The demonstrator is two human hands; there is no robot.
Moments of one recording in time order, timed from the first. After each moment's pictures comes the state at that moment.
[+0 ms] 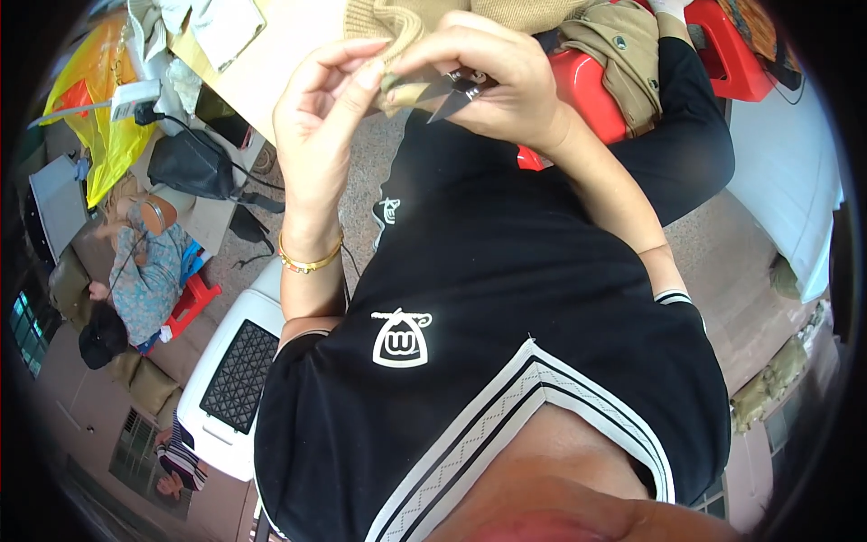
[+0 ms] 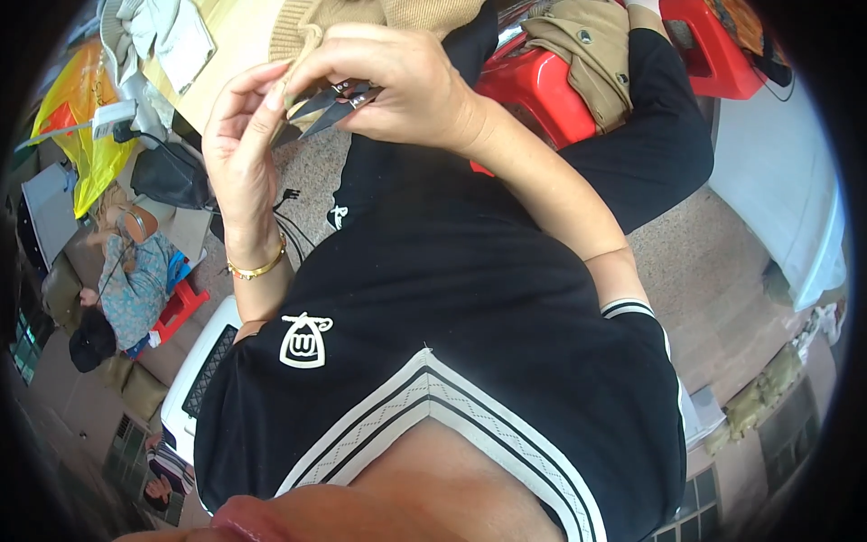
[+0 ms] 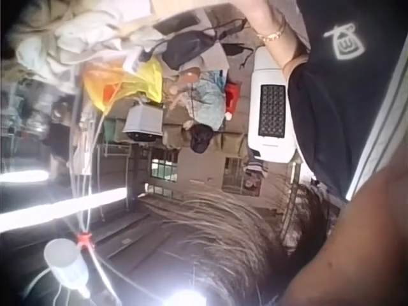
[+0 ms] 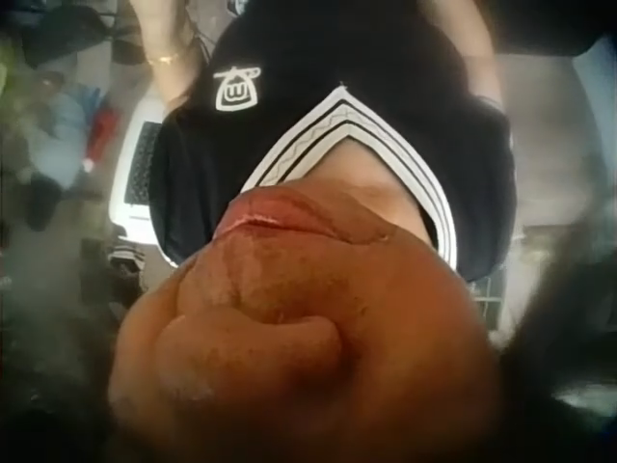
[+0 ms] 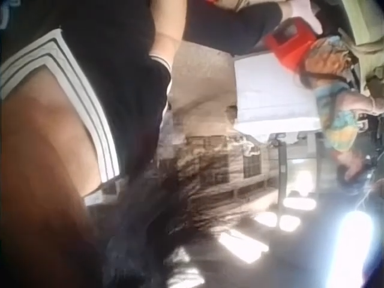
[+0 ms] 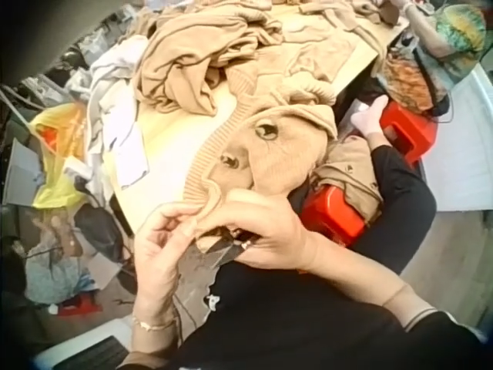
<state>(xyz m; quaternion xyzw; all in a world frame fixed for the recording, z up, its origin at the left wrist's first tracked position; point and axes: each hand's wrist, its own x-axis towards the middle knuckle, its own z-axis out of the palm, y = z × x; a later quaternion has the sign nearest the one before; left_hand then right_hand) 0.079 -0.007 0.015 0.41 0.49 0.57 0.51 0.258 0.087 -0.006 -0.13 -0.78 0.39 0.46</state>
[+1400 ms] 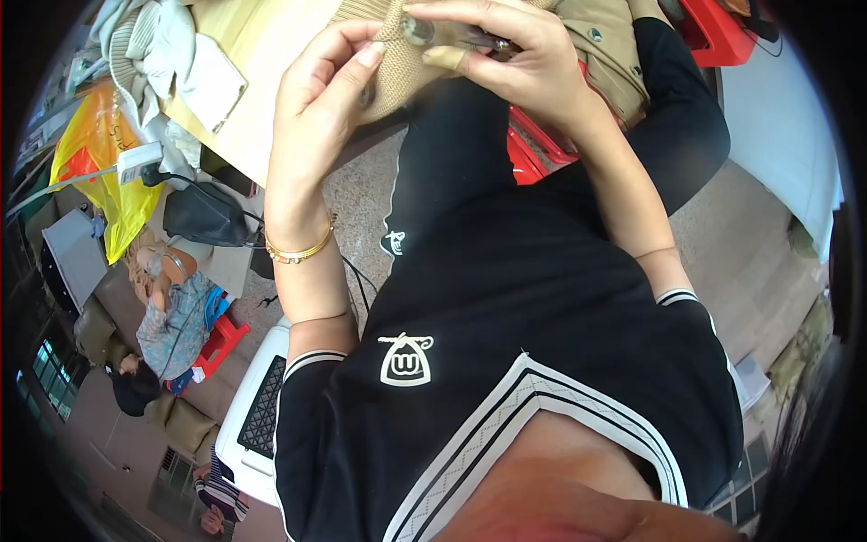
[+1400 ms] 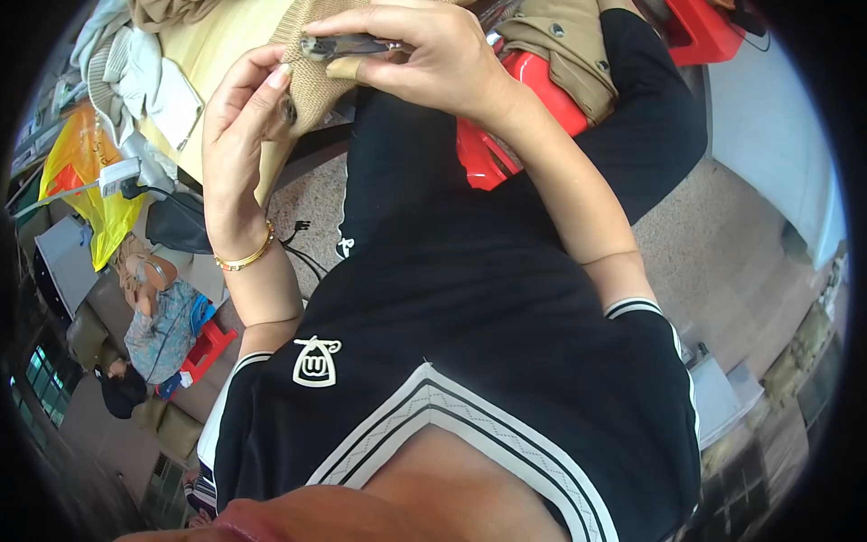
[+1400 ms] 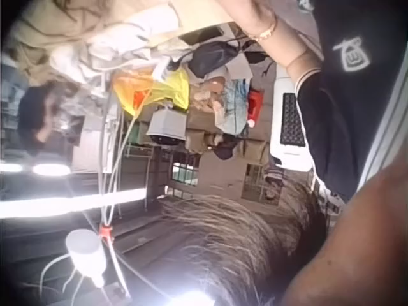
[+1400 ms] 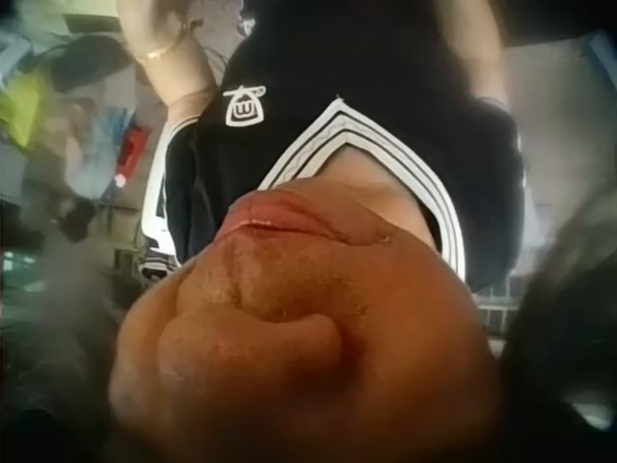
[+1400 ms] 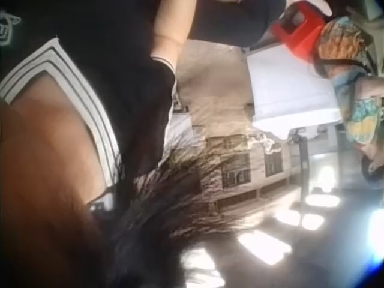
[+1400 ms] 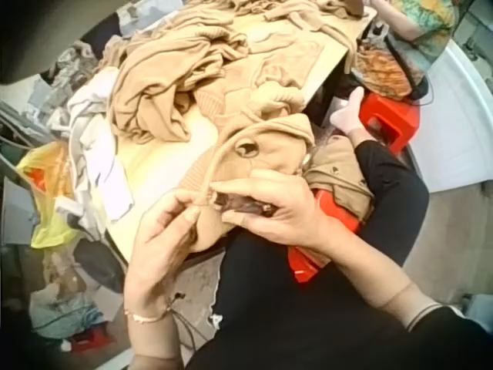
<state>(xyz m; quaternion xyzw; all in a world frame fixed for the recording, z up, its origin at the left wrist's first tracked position) 0.080 0.058 0.018 0.48 0.49 0.45 0.57 0.295 0.119 -0.007 -0.25 -0.77 0.35 0.46</state>
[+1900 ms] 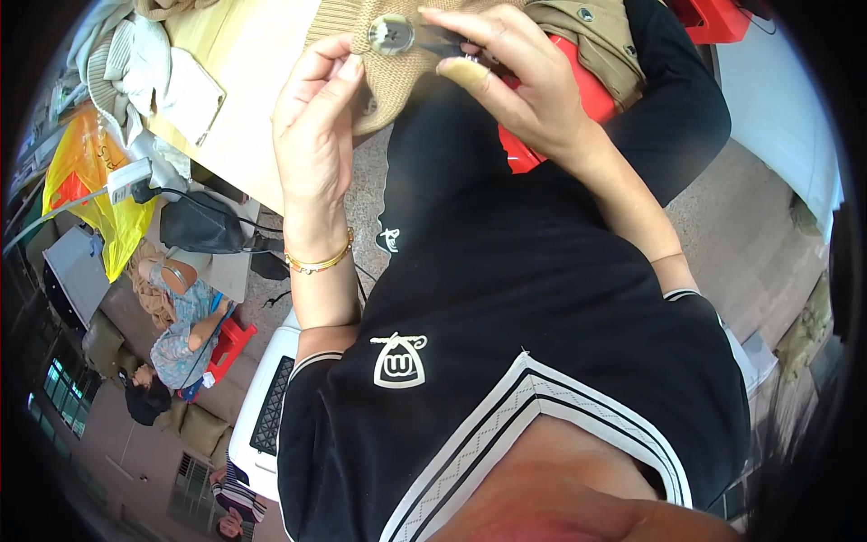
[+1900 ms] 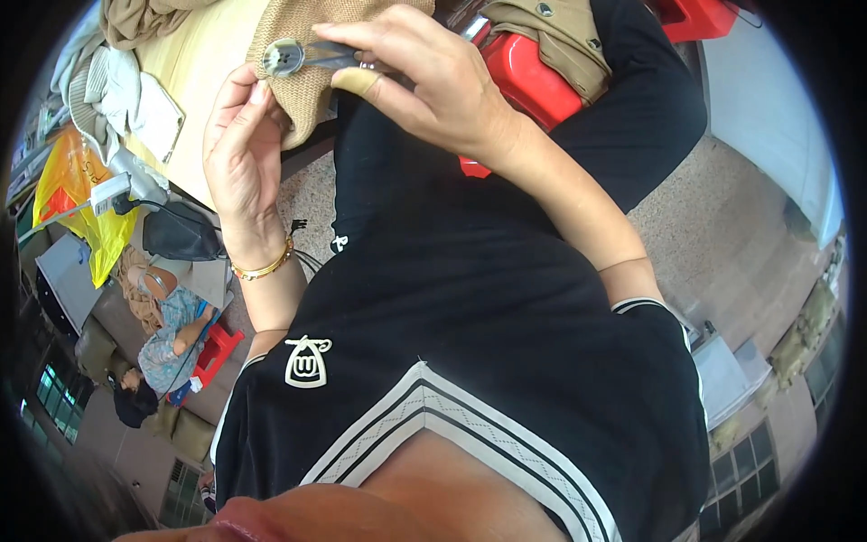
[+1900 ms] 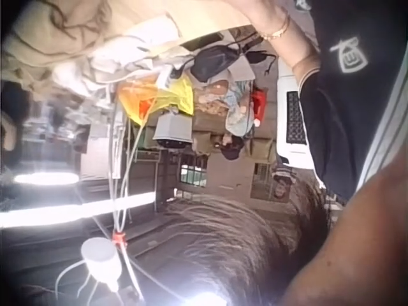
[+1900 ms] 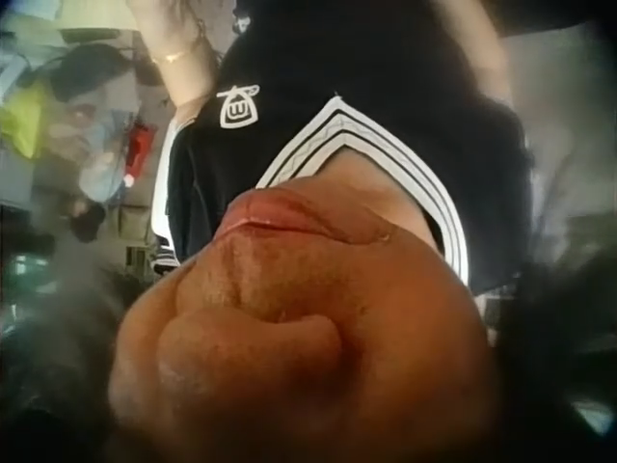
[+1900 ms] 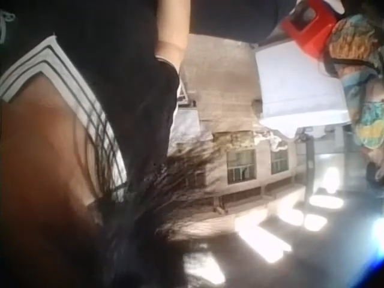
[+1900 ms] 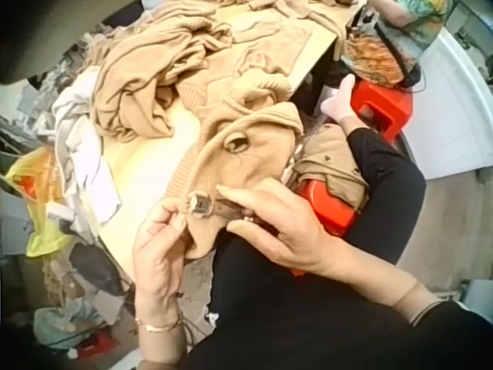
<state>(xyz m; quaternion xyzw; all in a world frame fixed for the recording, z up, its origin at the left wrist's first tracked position) 0.090 0.043 -0.014 0.32 0.37 0.58 0.66 0.310 0.084 -0.019 -0.32 -0.76 0.34 0.45</state>
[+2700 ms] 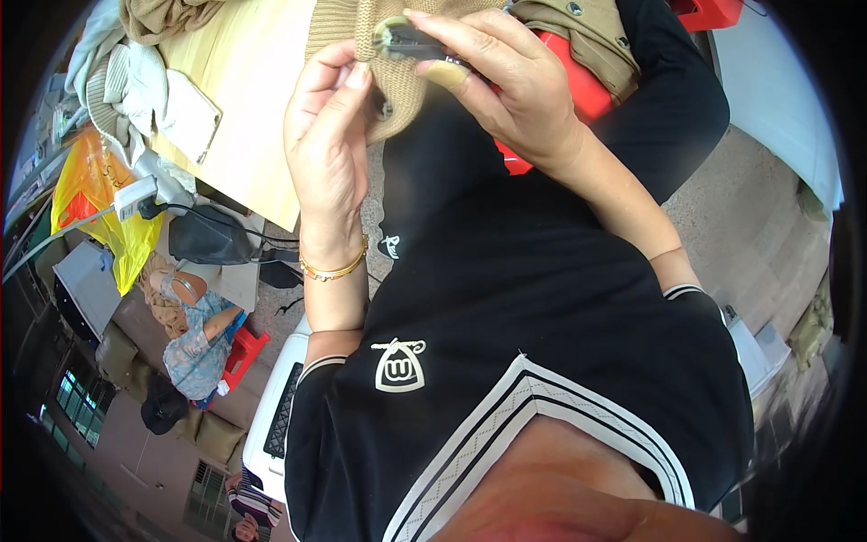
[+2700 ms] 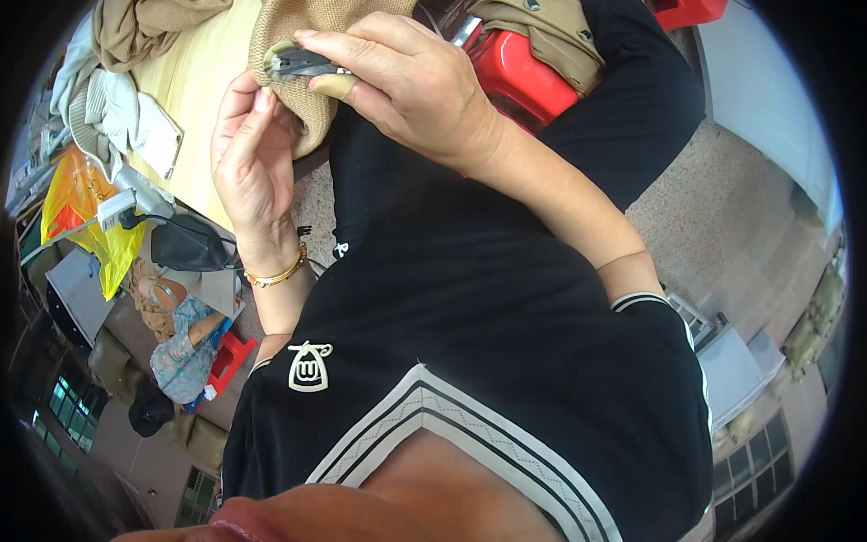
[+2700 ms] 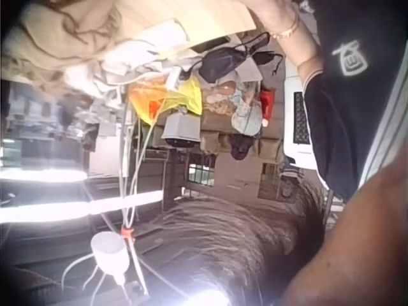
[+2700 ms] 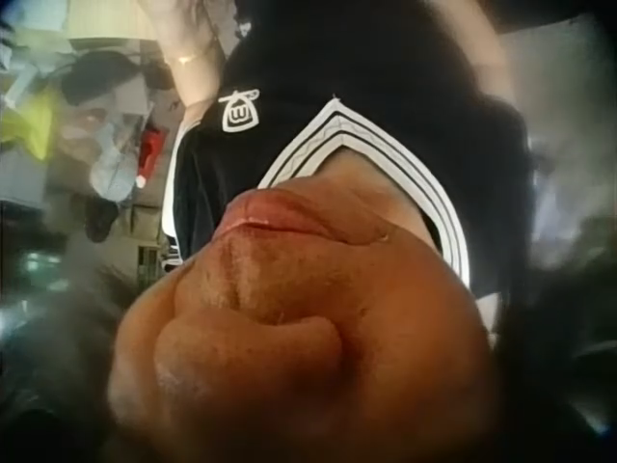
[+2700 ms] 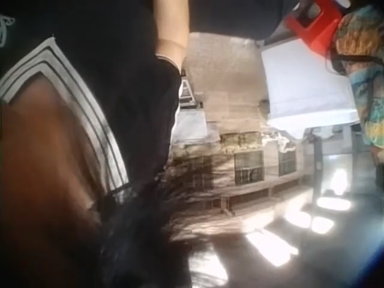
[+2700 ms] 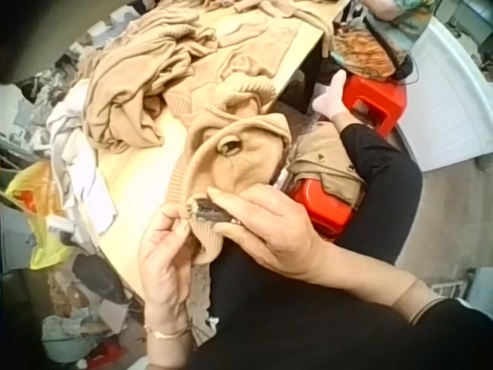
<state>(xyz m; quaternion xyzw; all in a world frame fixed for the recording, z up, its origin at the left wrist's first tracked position) 0.116 0.044 -0.004 0.32 0.36 0.59 0.65 0.304 0.081 -0.029 -0.34 -0.76 0.18 0.53</state>
